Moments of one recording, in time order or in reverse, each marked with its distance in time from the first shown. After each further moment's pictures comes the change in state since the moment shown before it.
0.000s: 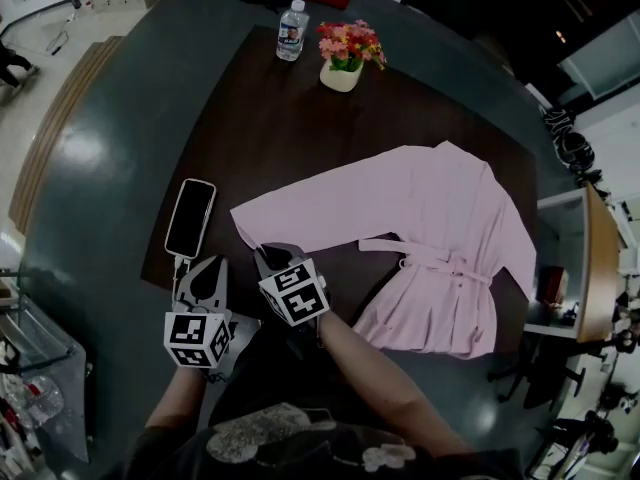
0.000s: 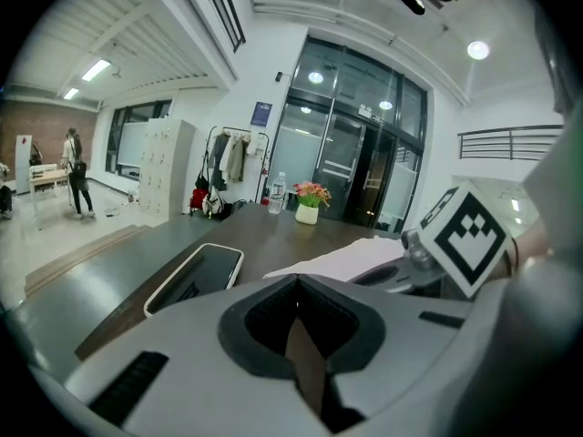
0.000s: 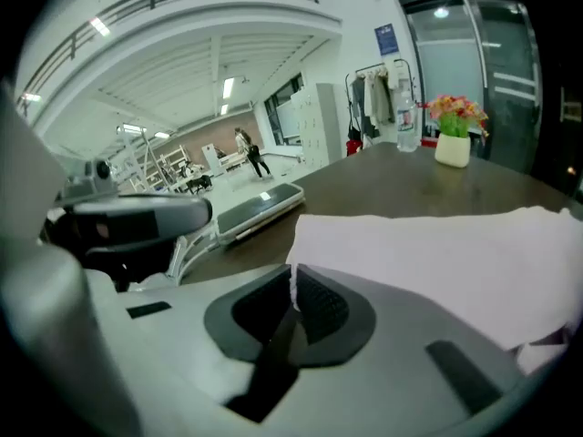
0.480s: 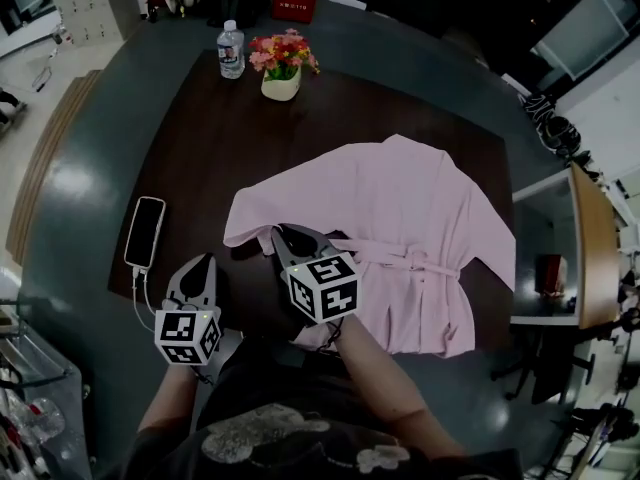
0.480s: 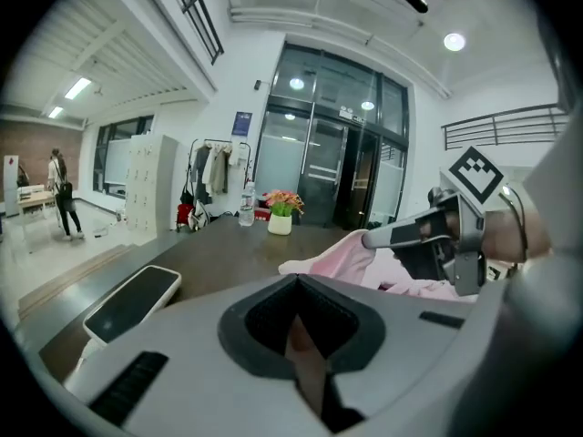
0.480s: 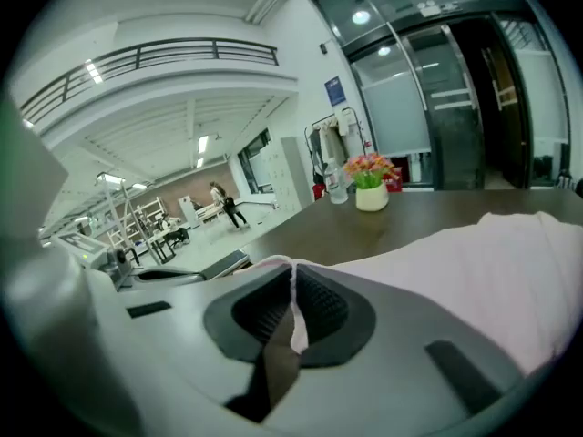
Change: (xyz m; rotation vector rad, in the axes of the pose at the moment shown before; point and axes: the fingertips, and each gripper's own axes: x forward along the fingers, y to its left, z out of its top) left arm 0.034 -0.097 0.022 0.097 -0.046 -0.027; right arm -0.153 -0.115 0.033 0.174 -0.306 -0.112
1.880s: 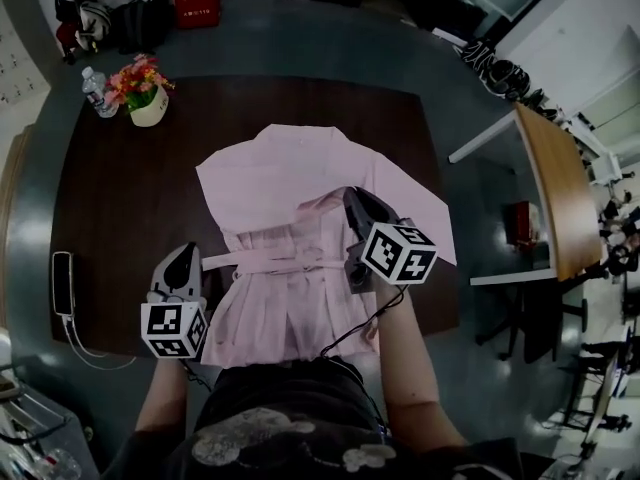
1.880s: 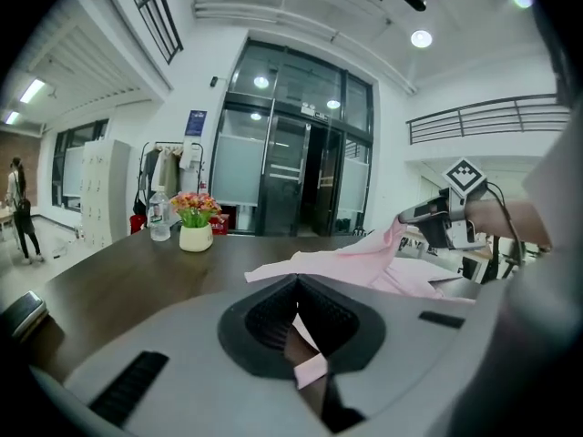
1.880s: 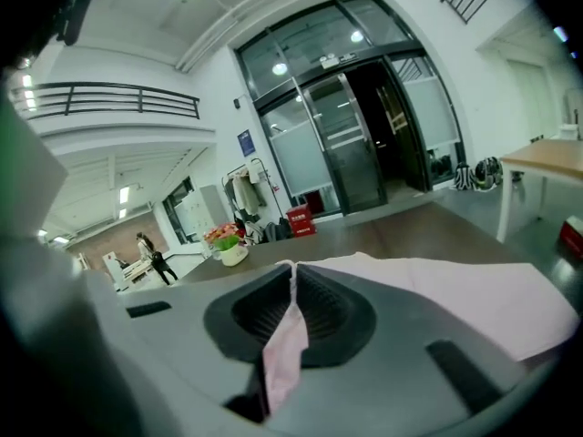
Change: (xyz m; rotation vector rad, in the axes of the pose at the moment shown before) left arm 0.132 -0.221 0.039 0.122 -0.011 -0.165; right arm -0.258 -0.351 0.031 0.274 -0.260 -0.390
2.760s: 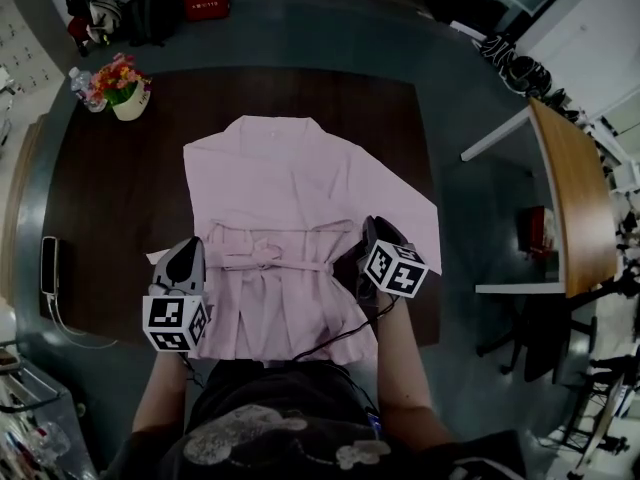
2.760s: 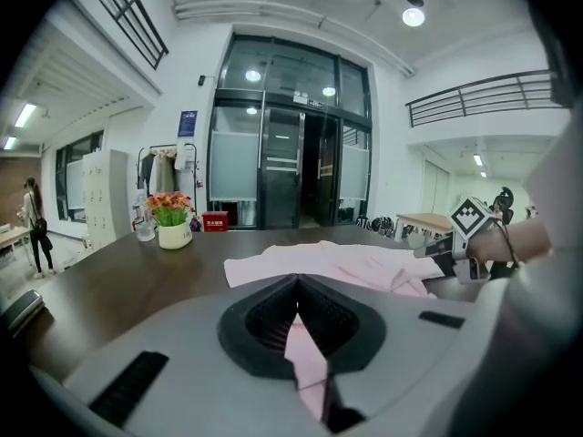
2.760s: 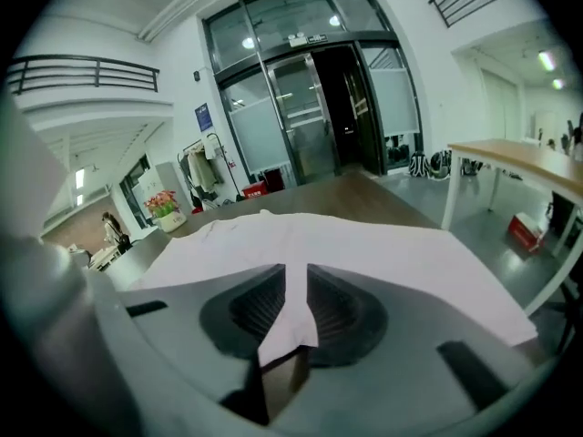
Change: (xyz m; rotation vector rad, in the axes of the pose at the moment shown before) left arm 0.041 -0.108 -0.007 0.053 0.055 0.052; right arm -0.046 -0.199 -0.087 0.037 0.135 -0.244
